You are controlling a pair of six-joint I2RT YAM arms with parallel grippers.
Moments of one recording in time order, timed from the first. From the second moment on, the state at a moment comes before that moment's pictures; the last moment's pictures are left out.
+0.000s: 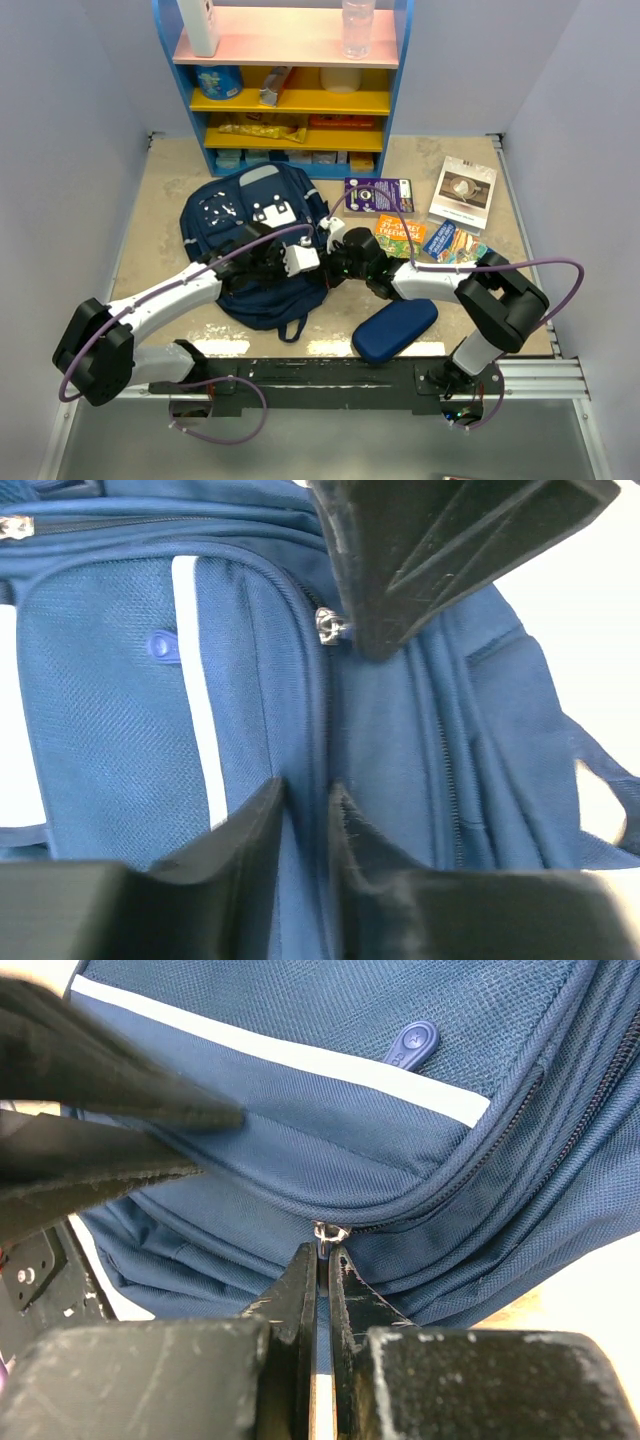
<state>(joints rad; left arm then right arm) -0.65 1.24 0.72 -0.34 0.18 0.59 0.82 1.61 0.72 0.37 -0.28 0.39</state>
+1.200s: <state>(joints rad) -0.66 1.07 0.65 -0.51 0.29 1.02 0.66 1.68 0.97 -0.03 -0.41 0.18</state>
